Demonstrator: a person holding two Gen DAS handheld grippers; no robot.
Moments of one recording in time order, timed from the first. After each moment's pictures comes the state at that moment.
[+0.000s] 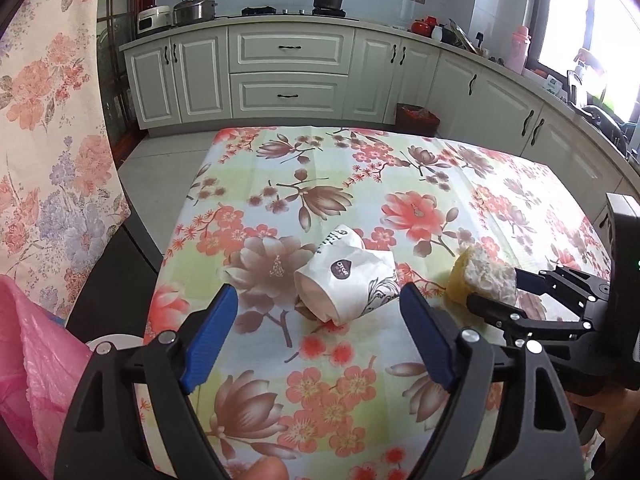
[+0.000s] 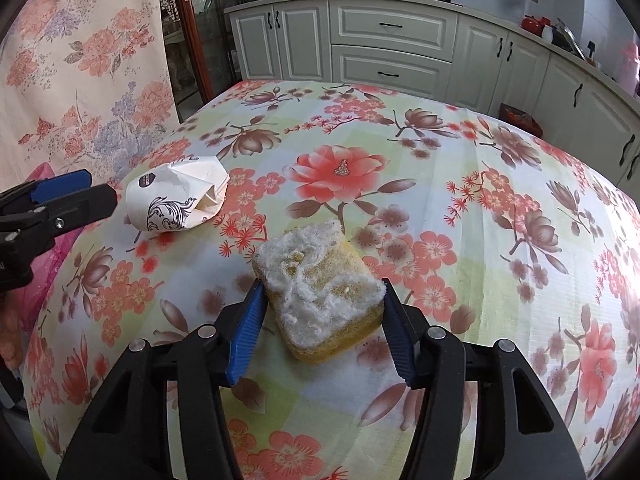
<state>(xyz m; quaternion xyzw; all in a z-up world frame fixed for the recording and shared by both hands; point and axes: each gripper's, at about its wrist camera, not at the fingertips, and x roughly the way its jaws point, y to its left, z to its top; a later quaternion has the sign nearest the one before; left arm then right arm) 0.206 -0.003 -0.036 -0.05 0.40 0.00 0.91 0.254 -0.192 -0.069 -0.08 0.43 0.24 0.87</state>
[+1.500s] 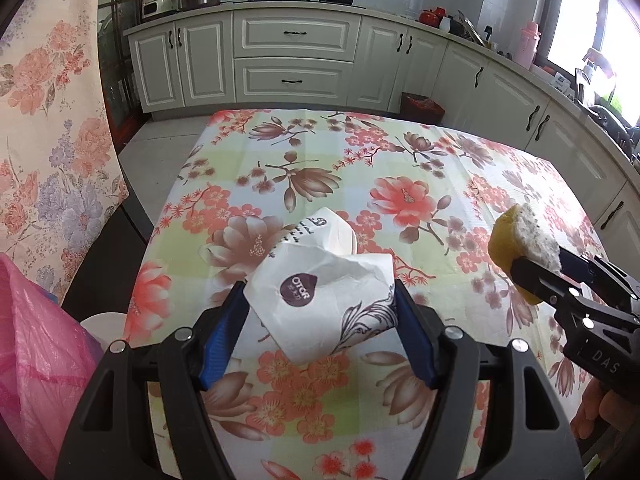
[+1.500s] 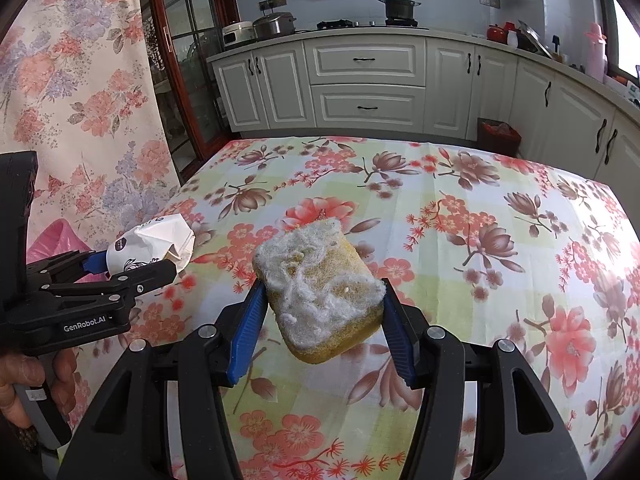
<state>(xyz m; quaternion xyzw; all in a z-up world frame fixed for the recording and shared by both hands) 0.199 -0.019 -0.036 -0.06 0.42 0.01 0.90 0.229 -0.217 -0.025 -0.03 0.38 0.23 0.90</state>
